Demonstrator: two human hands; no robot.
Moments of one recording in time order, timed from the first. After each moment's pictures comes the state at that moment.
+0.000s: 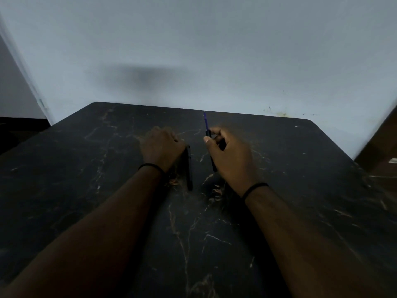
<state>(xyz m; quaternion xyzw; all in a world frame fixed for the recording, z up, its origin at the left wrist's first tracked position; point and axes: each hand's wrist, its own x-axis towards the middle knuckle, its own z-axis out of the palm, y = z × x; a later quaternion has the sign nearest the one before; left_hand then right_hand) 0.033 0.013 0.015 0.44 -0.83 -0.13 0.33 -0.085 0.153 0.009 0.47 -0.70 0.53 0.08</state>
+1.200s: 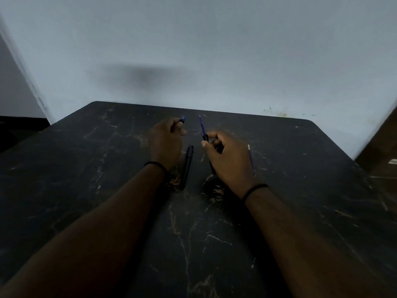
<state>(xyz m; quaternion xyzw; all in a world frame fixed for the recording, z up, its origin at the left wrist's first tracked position) 0.021 0.022 0.021 0.35 -0.74 -0.32 0.47 -0.084 0.149 0.001 0.49 -0.70 0.51 0.11</state>
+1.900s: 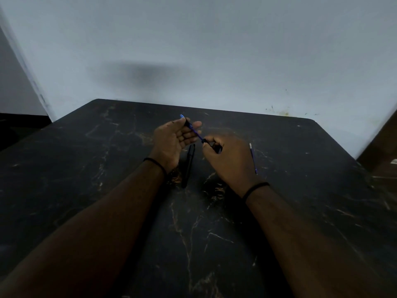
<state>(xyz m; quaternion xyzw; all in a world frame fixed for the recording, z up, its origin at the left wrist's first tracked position) 0.024 0.033 0.028 0.19 -0.49 -0.74 0.42 -0.073 0.160 0.015 0.52 -0.72 0.45 0.11</state>
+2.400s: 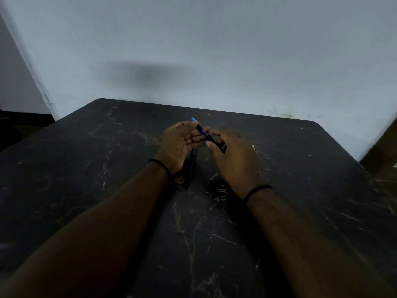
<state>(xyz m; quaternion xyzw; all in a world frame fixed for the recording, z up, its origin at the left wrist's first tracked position) 0.020 0.033 0.023 0.16 -0.51 -0.75 0.39 -0.080 0.153 0.006 0.51 -0.71 0.45 0.17</state>
